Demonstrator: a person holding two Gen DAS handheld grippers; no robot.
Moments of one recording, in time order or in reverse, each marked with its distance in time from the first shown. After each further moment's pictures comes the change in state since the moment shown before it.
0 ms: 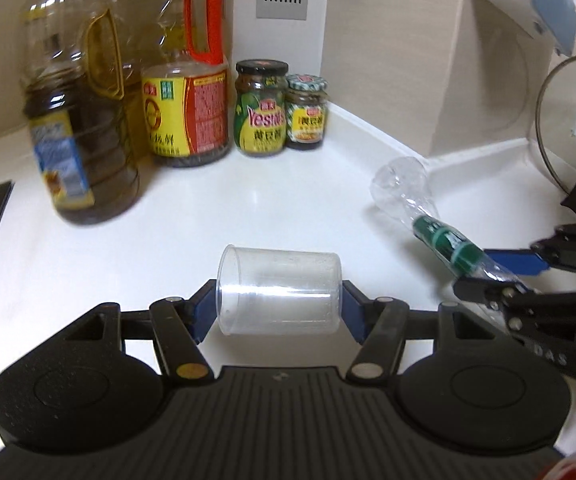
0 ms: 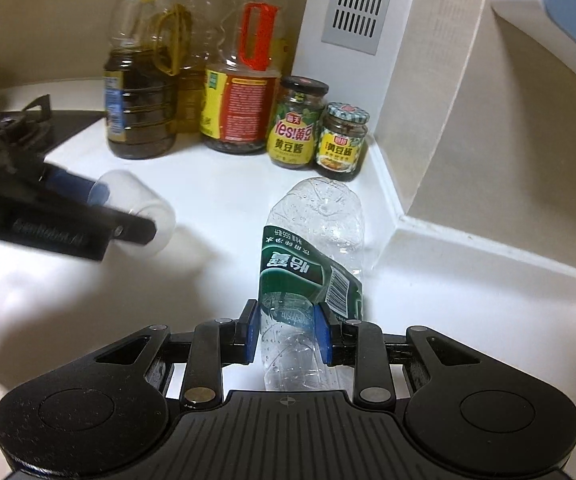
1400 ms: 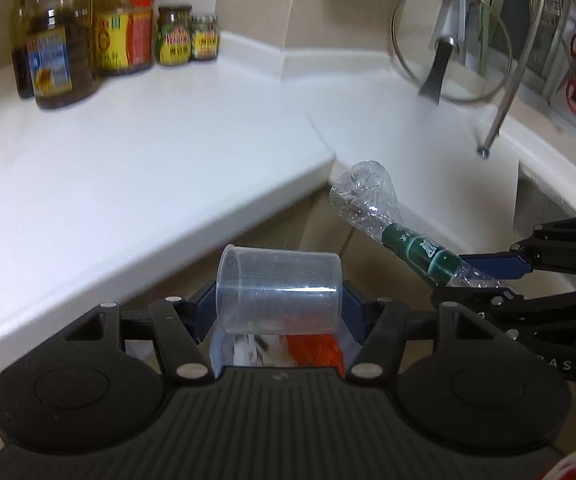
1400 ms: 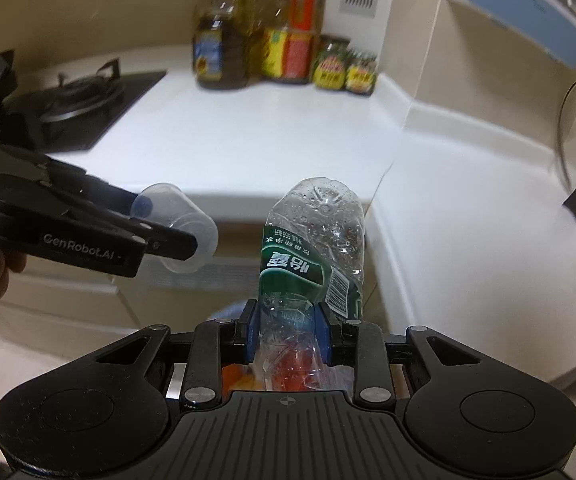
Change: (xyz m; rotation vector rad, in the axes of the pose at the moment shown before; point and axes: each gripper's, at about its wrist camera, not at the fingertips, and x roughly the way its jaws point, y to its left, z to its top) left arm -0.160 0.020 -0.161 0.129 0.128 -0.283; right arm -0.178 0.168 -0.123 0.160 0.151 -0.040
